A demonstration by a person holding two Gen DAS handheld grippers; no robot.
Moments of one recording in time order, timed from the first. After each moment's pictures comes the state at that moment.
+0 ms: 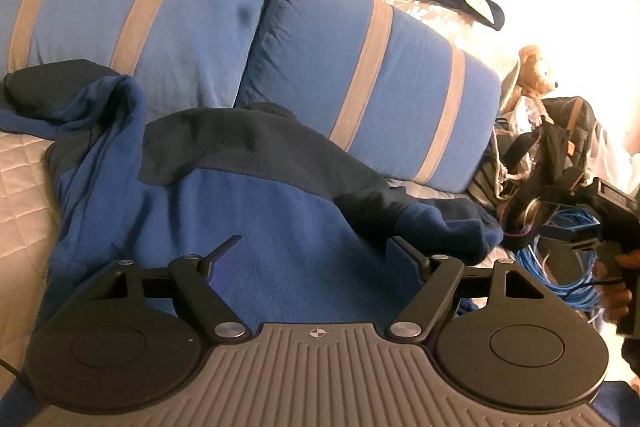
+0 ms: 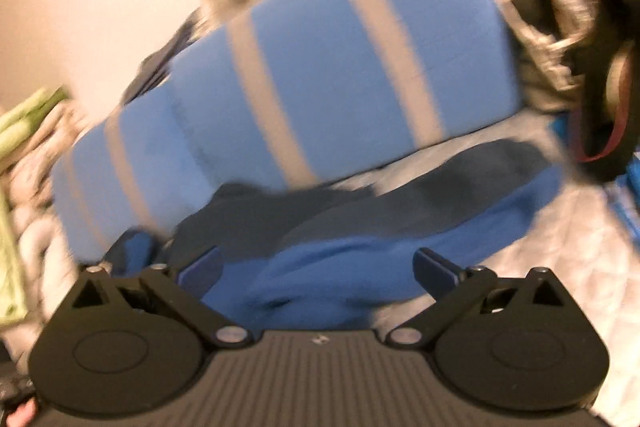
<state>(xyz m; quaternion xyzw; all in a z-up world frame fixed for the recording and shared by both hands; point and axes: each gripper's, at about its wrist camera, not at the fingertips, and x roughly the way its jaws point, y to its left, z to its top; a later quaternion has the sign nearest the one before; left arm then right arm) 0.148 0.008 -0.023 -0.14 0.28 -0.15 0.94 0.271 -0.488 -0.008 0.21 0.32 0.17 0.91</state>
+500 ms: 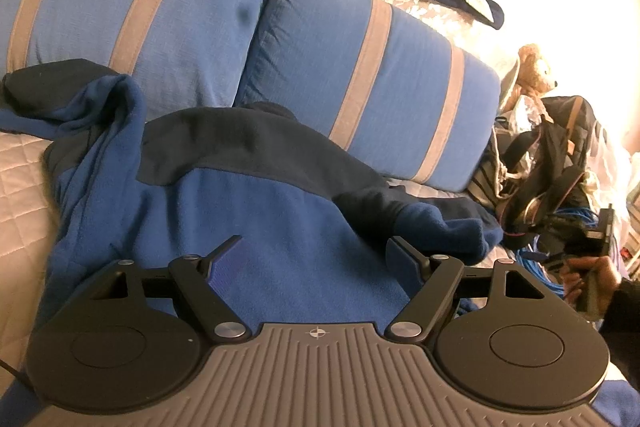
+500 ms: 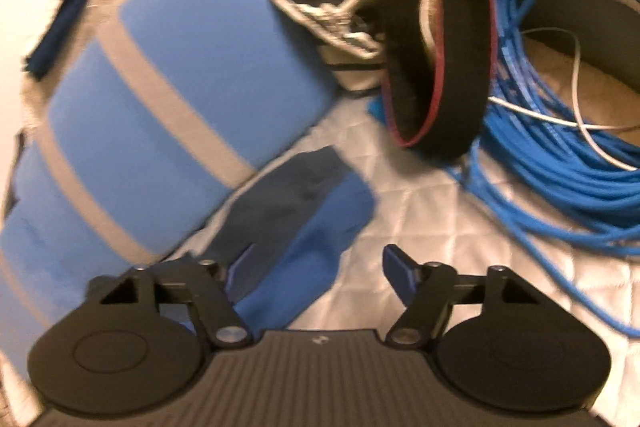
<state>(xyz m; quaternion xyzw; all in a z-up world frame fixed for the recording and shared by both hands) 0.148 0.006 -0.024 -0.14 0.28 -0.15 0.94 0.340 -0.613 -0.098 0.32 0.35 0.00 0.88</state>
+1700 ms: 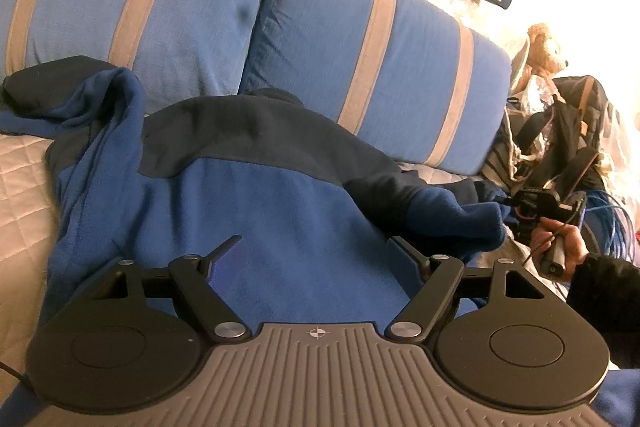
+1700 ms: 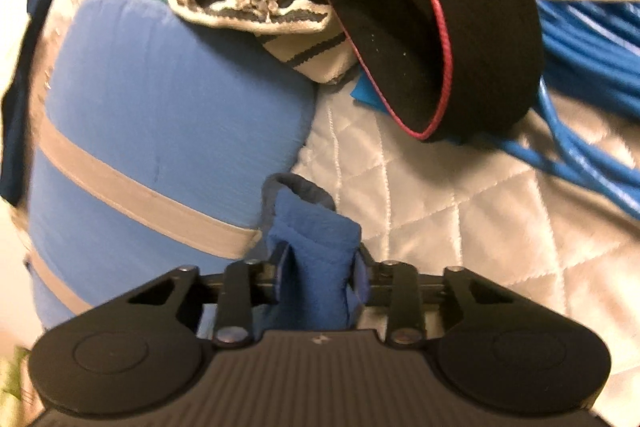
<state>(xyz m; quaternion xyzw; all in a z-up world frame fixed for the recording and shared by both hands) 0.156 -0.001 -0.031 -0.11 0.30 -0.14 0.94 0.417 -0.620 -0.171 0.52 0.29 0.01 0.81</state>
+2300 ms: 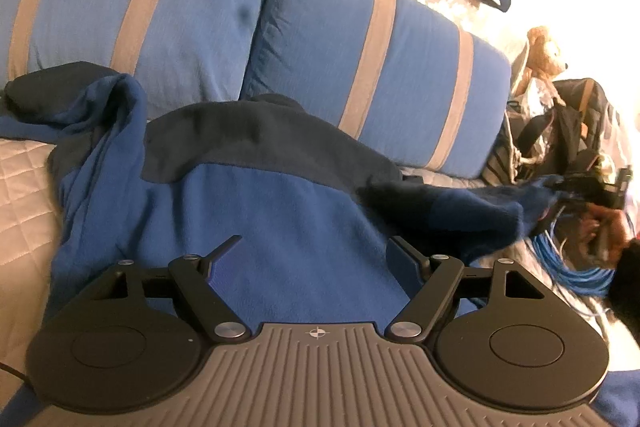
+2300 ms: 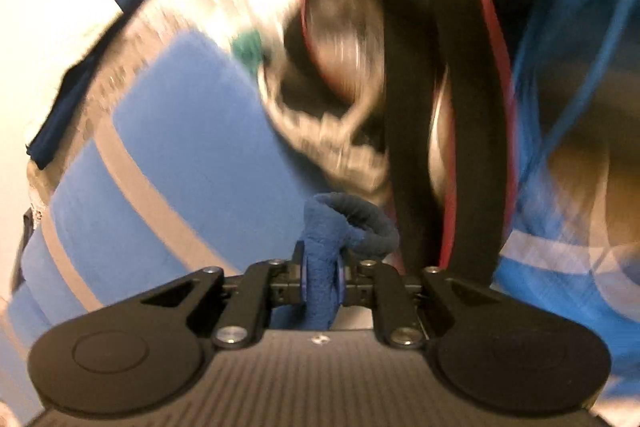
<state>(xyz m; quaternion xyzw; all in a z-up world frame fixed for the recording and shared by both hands) 0.151 0.001 -0.028 -0.12 0.29 -0.13 0.94 0.370 -0.668 -0.045 0.32 0.22 -0.03 0.92</state>
